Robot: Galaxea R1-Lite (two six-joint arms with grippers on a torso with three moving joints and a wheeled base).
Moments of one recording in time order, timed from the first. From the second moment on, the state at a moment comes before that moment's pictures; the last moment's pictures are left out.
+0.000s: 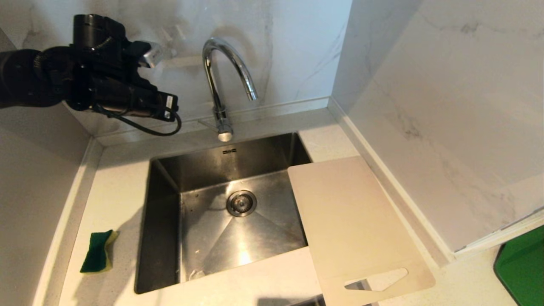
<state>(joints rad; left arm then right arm) -0.34 1.95 -1.95 0.31 0.15 0.12 0.00 0.00 0.00 0.00 0.00 0.01</state>
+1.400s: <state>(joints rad) -0.50 2.23 -1.96 -0.06 0.64 -0.18 0.00 0.00 0.00 0.00 0.00 0.01</state>
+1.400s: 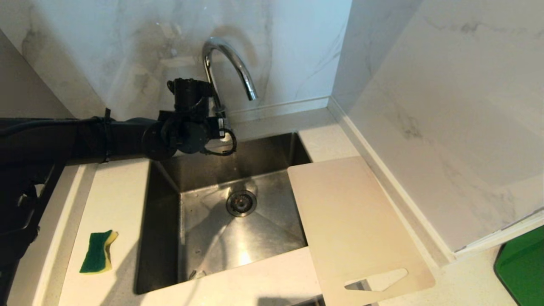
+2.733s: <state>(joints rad) -0.52 2.26 -1.97 -0.11 0.79 -0.42 0.00 0.00 0.00 0.00 0.00 0.01</state>
